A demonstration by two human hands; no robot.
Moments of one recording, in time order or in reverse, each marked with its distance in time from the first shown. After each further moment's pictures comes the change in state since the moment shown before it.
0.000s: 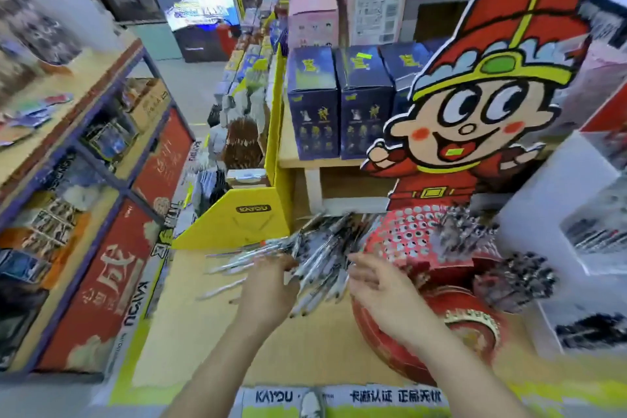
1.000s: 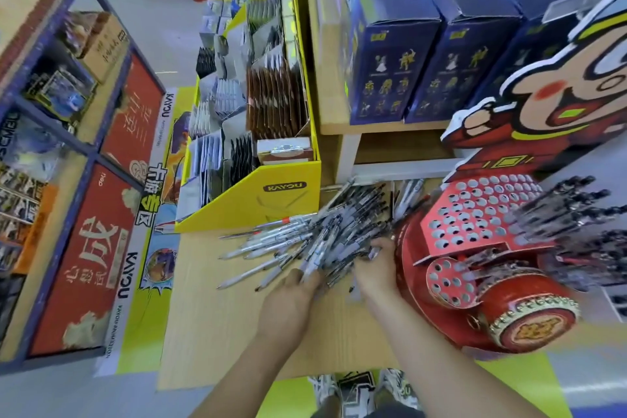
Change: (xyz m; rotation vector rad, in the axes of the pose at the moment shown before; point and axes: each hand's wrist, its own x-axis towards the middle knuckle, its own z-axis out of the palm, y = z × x) left_hand 0.000 -0.108 0.060 0.270 -0.282 0.213; right_hand 0.133 0.078 0.130 0.174 0.545 0.422
